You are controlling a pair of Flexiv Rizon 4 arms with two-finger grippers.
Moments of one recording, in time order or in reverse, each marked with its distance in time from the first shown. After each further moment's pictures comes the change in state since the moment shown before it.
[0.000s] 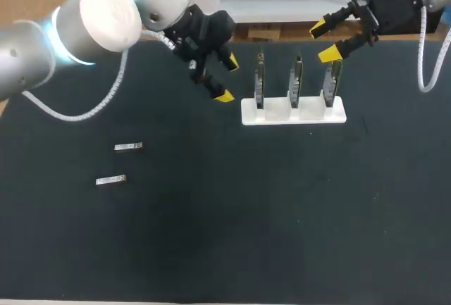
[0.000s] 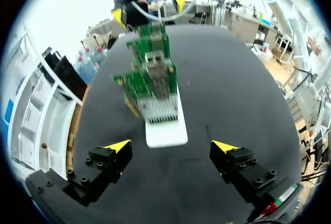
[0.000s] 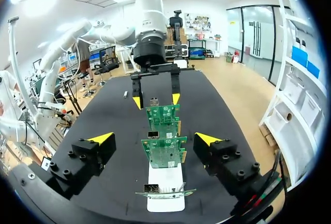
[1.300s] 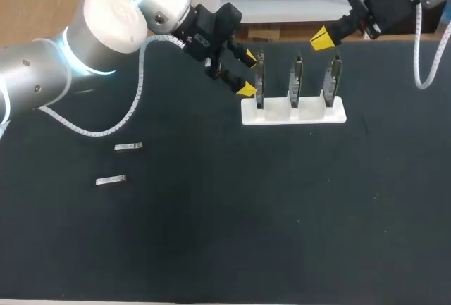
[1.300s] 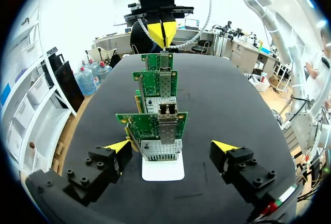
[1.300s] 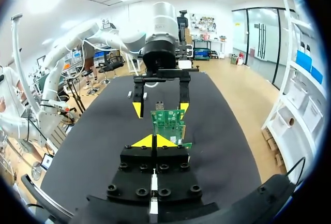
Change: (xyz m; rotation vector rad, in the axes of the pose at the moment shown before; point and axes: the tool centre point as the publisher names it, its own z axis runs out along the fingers) left arm -0.055 0.007 0.014 0.042 -0.270 -0.091; right arm -0.007 0.006 0.003 -0.034 0.006 -0.029
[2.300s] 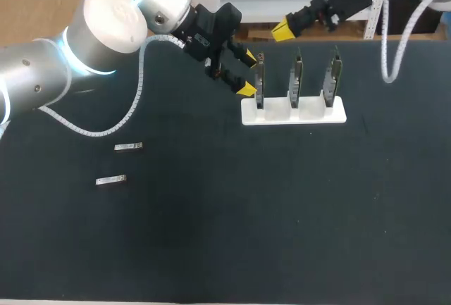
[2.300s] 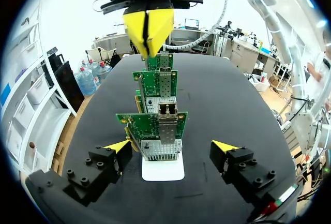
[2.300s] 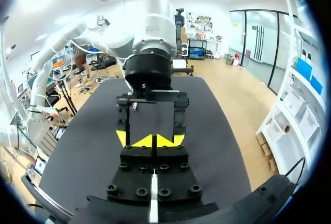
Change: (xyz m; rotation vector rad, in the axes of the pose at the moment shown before) left arm 0.000 0.000 0.000 0.000 0.000 0.000; right arm -0.051 -0.015 0.047 0.059 0.017 -0.032
